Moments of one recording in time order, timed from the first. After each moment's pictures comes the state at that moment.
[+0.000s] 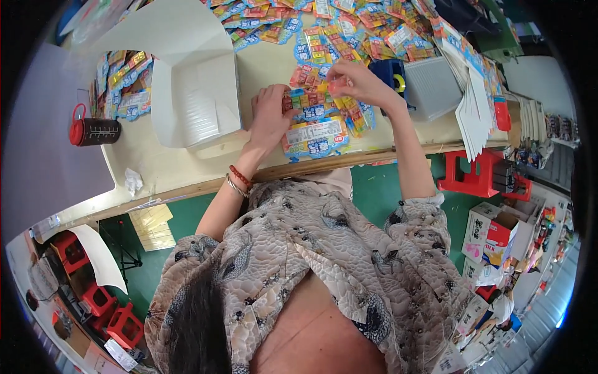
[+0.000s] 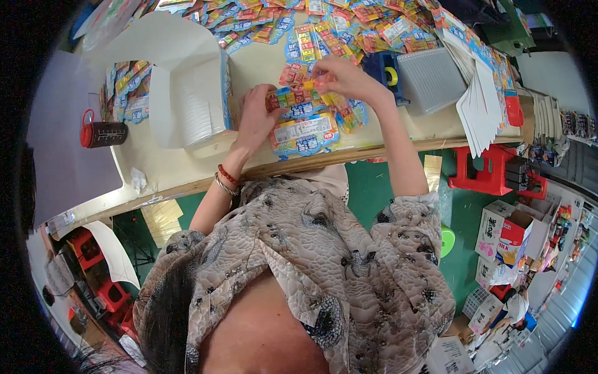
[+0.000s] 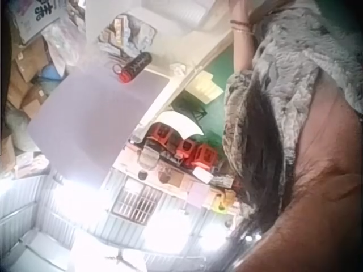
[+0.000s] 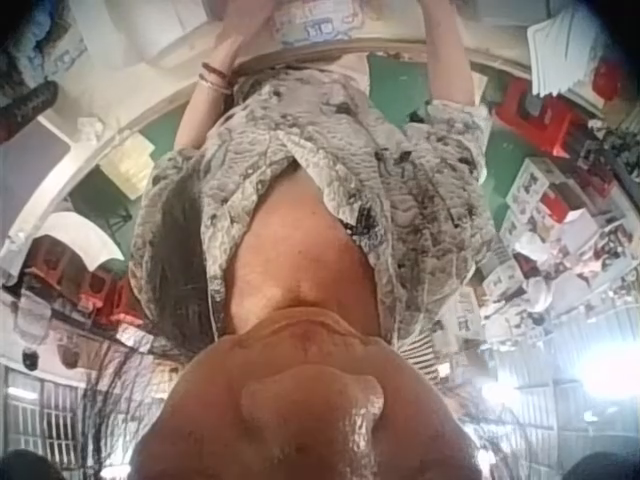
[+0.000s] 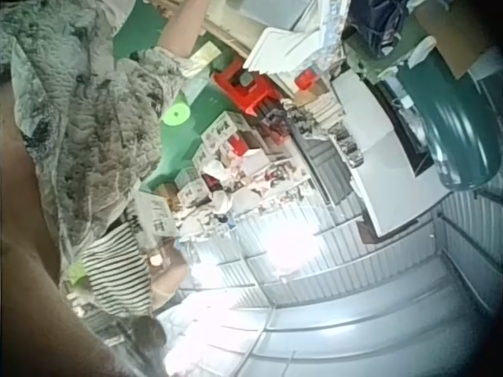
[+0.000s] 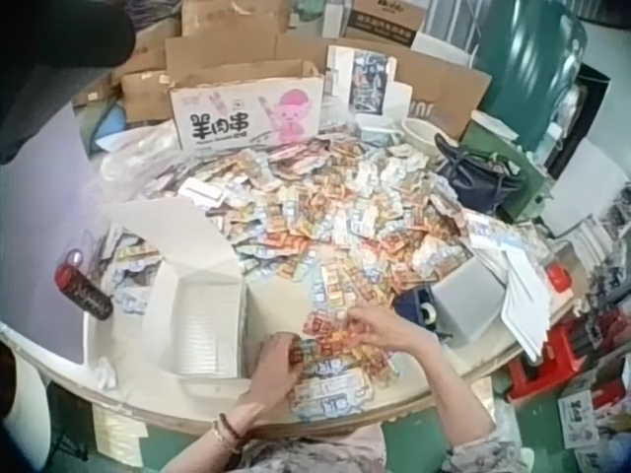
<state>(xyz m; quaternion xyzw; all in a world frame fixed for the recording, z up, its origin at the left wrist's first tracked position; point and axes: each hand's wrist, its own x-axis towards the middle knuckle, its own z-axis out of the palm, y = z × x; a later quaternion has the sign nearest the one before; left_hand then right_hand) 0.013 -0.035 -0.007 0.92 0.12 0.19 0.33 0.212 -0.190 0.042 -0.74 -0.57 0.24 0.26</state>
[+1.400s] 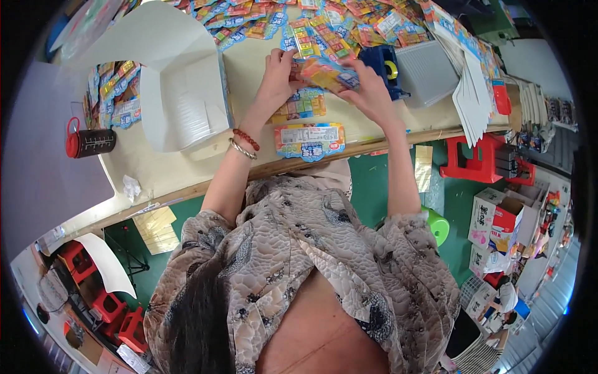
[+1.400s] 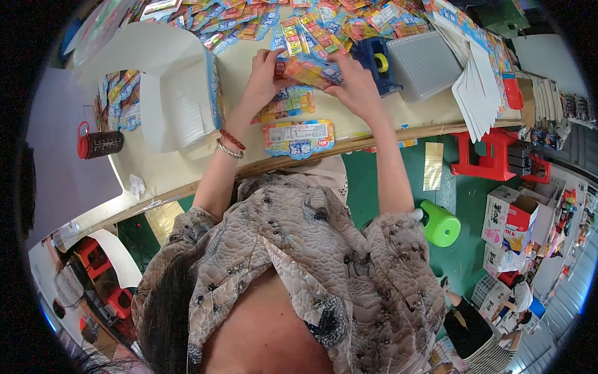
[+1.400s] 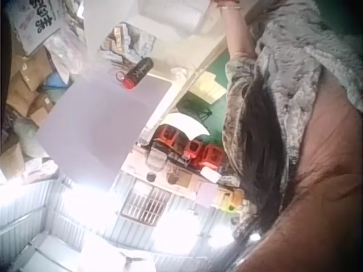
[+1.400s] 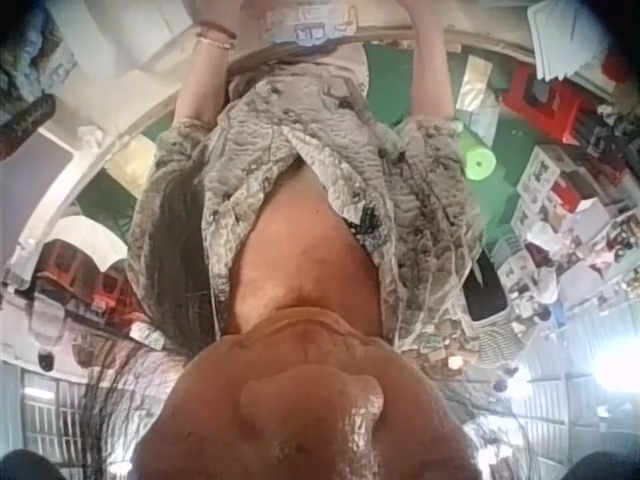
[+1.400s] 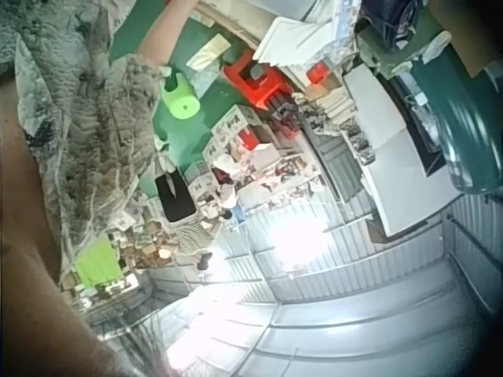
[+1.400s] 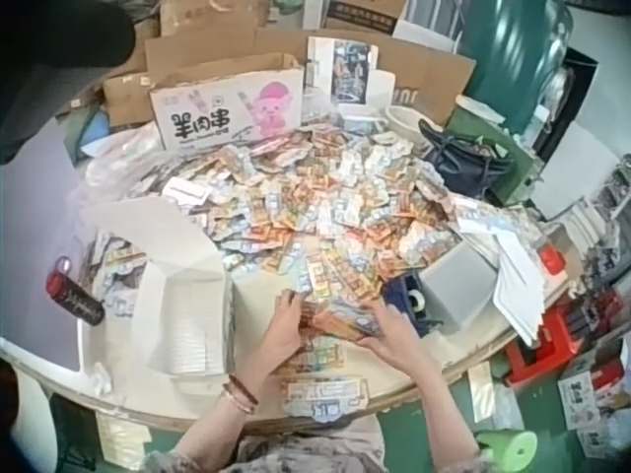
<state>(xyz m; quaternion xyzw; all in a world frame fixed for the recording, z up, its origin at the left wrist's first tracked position) 0.084 -0.026 -0.027 0.90 0.08 0.18 0.39 0.168 -0.236 0.038 -0.87 -0.39 0.05 0.30</state>
